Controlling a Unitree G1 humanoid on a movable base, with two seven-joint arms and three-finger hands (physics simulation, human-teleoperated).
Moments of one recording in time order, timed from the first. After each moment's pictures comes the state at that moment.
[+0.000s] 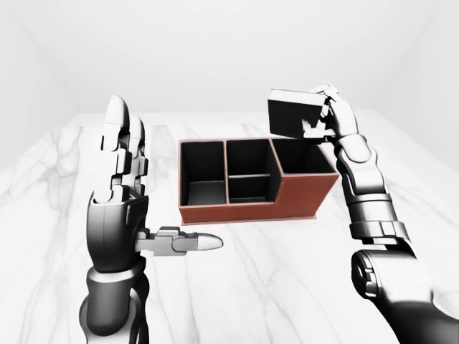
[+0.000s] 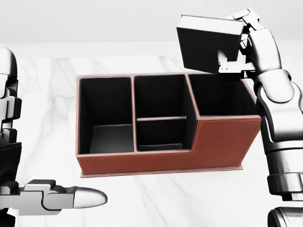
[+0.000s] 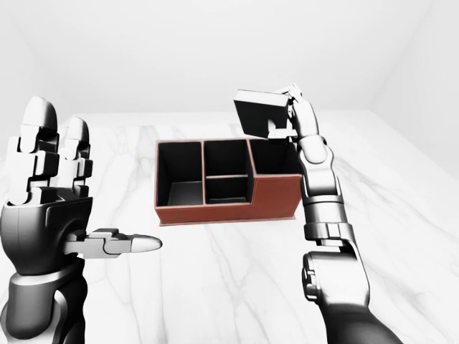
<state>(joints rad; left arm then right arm) 0.07 0.01 -0.01 -0.89 0.15 0.09 -0.10 -0.87 -0.36 -0.15 0.54 -0.08 0.09 0.14</state>
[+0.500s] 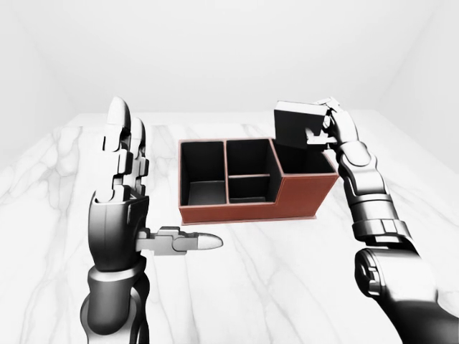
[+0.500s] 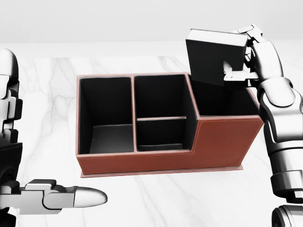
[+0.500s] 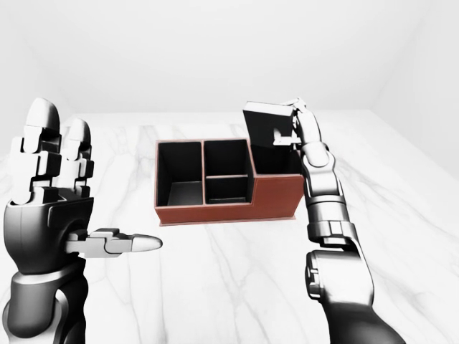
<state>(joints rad) 0.07 0.01 -0.01 -0.88 0.15 0.09 -0.10 -0.87 -0.38 -0.15 0.66 -0.07 0.09 0.12</state>
